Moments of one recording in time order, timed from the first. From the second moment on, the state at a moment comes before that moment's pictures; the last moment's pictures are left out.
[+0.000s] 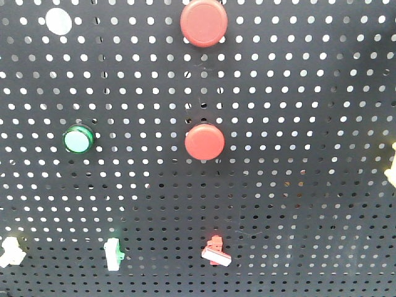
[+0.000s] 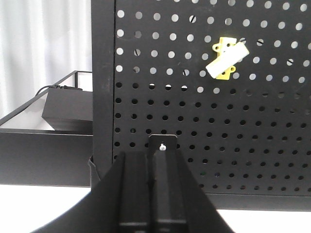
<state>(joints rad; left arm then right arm) -0.03 -0.02 0.03 -0.12 0.04 0.03 0.12 0.92 -1.26 0.70 0.31 0.21</state>
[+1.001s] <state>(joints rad) -0.03 -0.02 0.03 -0.12 0.04 0.03 0.13 0.67 -1.26 0.28 0.70 0.02</state>
